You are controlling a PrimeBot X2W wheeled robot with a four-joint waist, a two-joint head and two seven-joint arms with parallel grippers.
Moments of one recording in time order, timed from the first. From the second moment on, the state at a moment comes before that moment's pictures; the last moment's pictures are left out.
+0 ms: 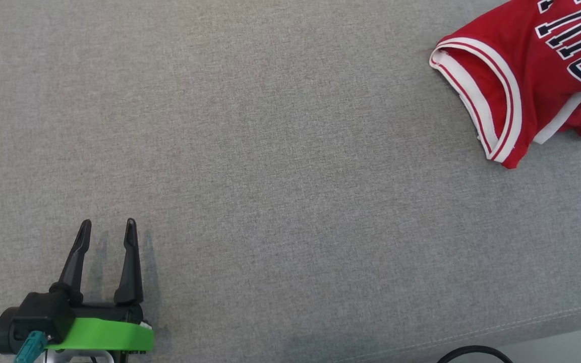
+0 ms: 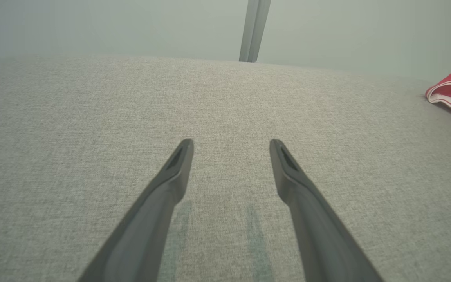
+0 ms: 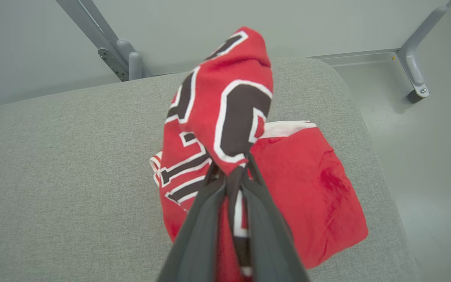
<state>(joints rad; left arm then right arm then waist) 0.00 0.11 0.00 0.04 -0.24 -0.13 -0.26 -0.91 -0.58 0.10 0.46 0.69 0.13 0.67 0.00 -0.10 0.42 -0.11</state>
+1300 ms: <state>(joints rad) 0.11 0.06 0.06 0.13 -0.24 -0.13 -0.26 -0.31 -0.34 -0.12 0.30 0.26 0.13 -0.13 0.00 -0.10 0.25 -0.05</state>
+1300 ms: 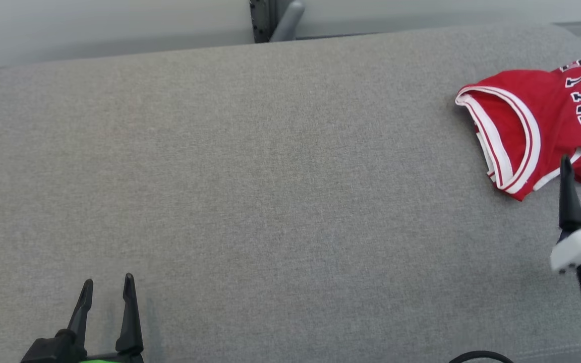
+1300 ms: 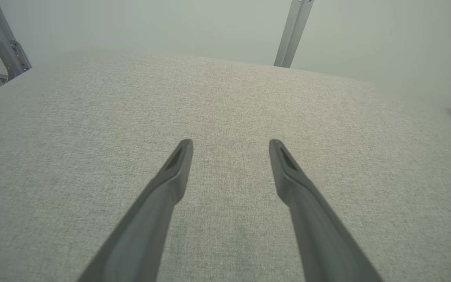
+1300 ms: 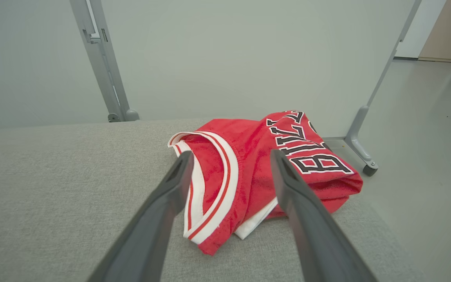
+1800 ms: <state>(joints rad) 0.15 0.05 0.05 0.18 -0.21 -0.12 -0.26 0.02 -0.07 -0.14 0.23 0.01 0.13 -0.26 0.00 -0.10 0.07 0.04</state>
